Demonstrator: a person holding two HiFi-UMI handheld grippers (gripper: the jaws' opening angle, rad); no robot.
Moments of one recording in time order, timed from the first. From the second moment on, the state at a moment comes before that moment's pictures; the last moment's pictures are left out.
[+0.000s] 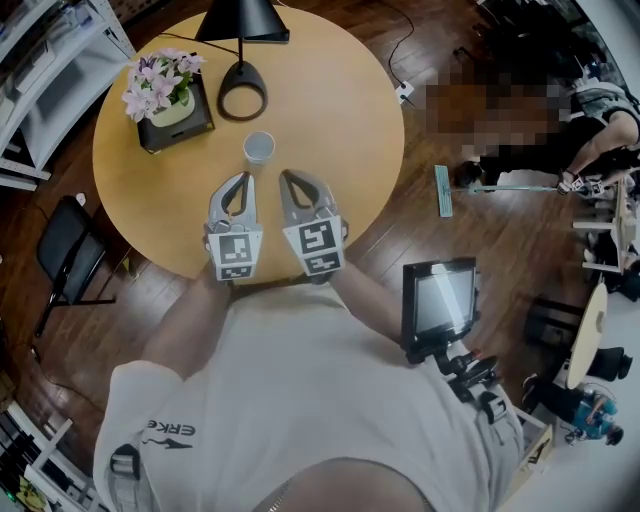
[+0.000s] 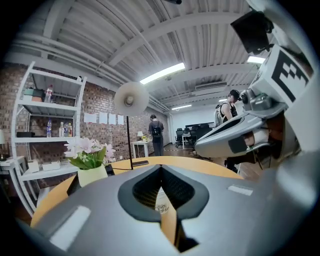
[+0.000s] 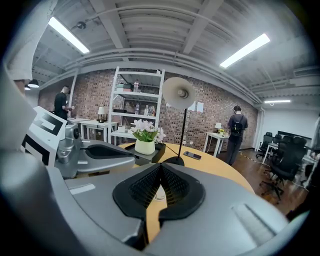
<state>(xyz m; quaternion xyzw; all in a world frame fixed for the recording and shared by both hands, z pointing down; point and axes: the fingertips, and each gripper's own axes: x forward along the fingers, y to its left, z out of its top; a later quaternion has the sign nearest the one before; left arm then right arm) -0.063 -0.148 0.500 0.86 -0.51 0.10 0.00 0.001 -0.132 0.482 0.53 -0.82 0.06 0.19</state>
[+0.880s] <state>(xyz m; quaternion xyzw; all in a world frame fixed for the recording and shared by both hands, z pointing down) -0.038 -0.056 0.473 0.81 -0.58 0.09 0.00 0.041 -0.055 0.462 0.48 -0.86 0.04 0.14</state>
